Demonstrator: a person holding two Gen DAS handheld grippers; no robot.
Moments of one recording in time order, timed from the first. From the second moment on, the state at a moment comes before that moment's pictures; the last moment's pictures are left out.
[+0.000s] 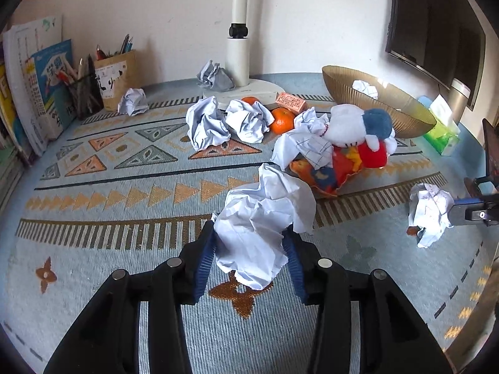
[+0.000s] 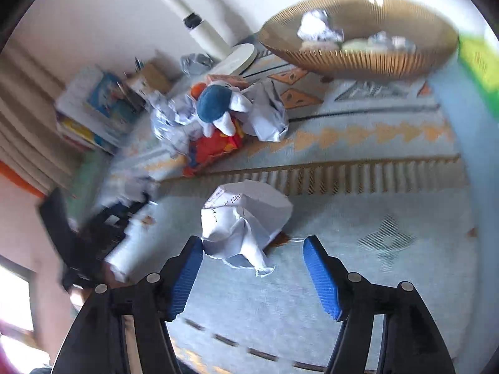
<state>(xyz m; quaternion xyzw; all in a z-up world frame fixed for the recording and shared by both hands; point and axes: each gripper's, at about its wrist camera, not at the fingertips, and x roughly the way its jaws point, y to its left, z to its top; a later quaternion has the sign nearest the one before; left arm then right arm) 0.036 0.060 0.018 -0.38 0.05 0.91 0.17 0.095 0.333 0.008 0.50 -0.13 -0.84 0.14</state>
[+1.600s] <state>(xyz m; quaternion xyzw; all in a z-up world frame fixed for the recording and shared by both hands) 0.049 0.078 0.015 -0.37 0.11 0.91 0.16 0.031 0.263 -0.023 0.43 -0.14 -0.88 0.16</state>
